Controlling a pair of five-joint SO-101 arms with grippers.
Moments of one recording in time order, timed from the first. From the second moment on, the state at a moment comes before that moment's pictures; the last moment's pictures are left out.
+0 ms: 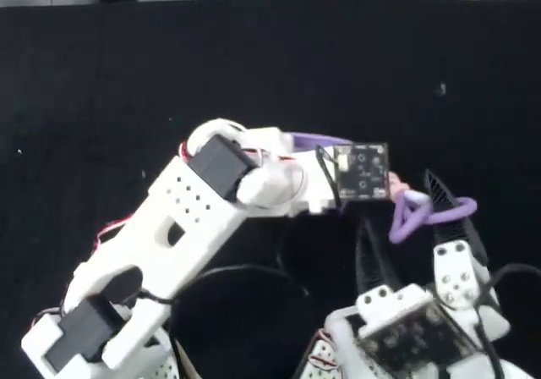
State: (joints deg) left arm 38.5 -13.8 -7.3 90.9 -48.0; right arm -11.5 -76.0 4.6 99.6 35.0
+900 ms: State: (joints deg) left arm 30.2 -27.0 2.7 93.1 -48.7; right arm -11.1 -79.4 42.9 83.3 36.4
